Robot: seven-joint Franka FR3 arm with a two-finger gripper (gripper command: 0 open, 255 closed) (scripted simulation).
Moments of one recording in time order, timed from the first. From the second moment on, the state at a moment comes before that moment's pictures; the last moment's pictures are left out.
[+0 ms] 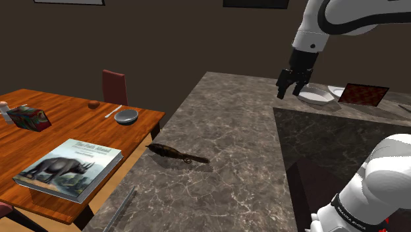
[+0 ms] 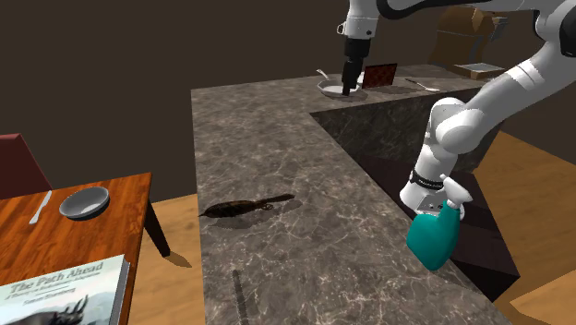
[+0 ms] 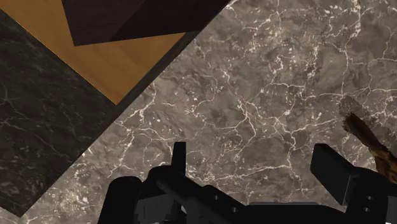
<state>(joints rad) 0.00 -0.74 -0.06 -2.43 0.04 1.70 0.10</state>
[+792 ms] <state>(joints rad) 0.10 -0.41 0.04 -2.33 0.11 1.89 0.12</state>
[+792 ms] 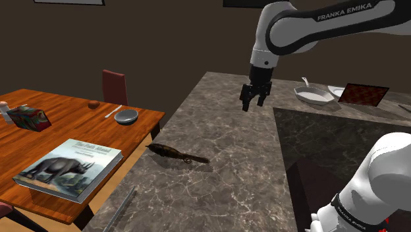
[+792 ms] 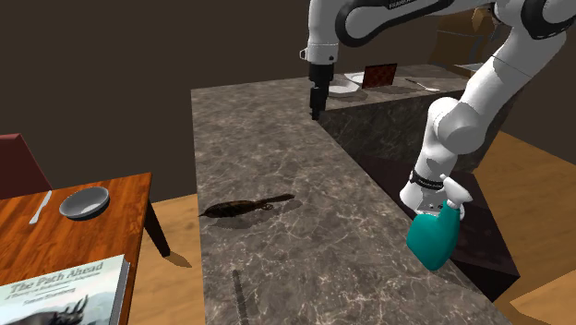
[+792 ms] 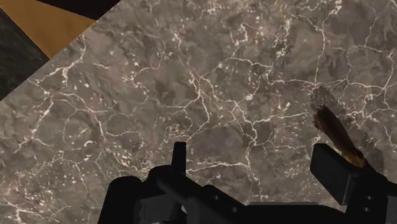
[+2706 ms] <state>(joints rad) 0.34 0.53 0.22 -1.60 0.06 2.00 0.19</state>
